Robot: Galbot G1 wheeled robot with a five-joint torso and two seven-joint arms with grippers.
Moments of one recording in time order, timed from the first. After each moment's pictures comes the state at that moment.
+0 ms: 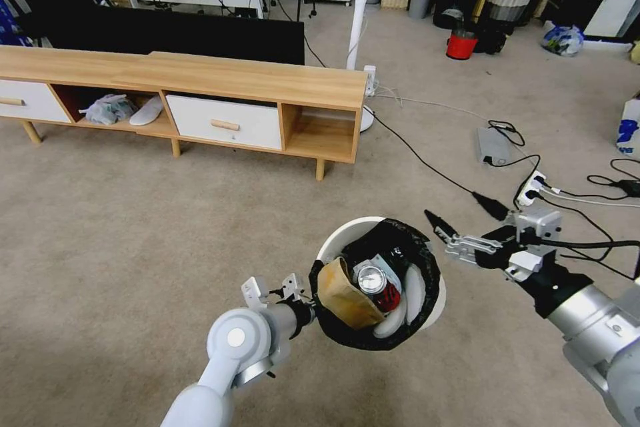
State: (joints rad) left arm 1.20 -1.36 -0.19 -2.01 -1.50 0.65 -0.73; right arm -1.79 0.82 0.95 2.50 0.80 -0.18 -0.04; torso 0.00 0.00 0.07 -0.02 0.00
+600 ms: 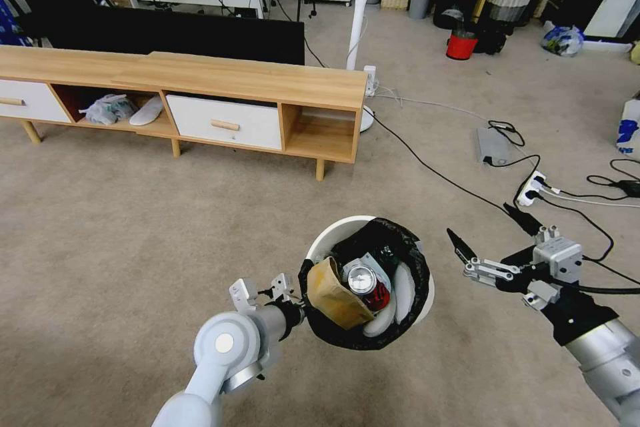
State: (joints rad) left arm 1.24 -1.34 -0.22 -2.05 -1.48 0.65 -0.72; right arm -1.87 1.01 1.01 2.50 0.47 -0.06 -0.18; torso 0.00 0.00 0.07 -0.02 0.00
